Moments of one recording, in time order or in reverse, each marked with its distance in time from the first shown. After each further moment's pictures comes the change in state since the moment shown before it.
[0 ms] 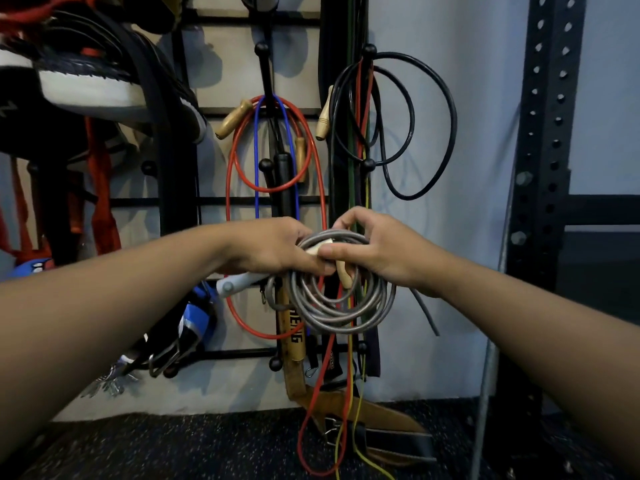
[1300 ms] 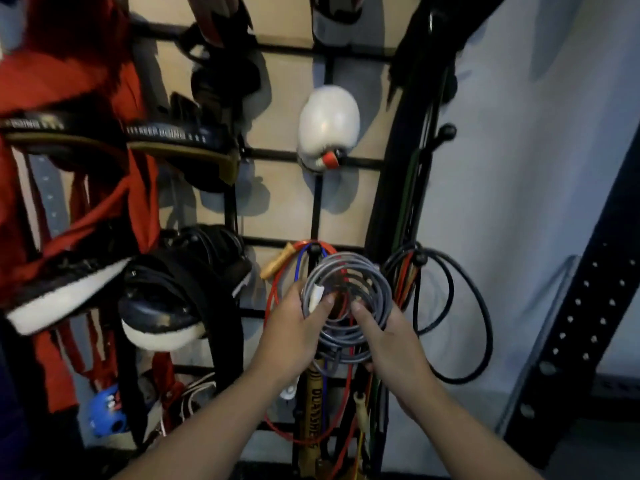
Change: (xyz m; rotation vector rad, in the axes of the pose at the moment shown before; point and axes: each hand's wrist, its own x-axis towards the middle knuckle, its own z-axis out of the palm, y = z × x) left_hand 0.056 0.116 -0.309 -0.643 0.650 -0.162; right_hand 0.255 -0.227 -0.145 0.375 0.203 0.347
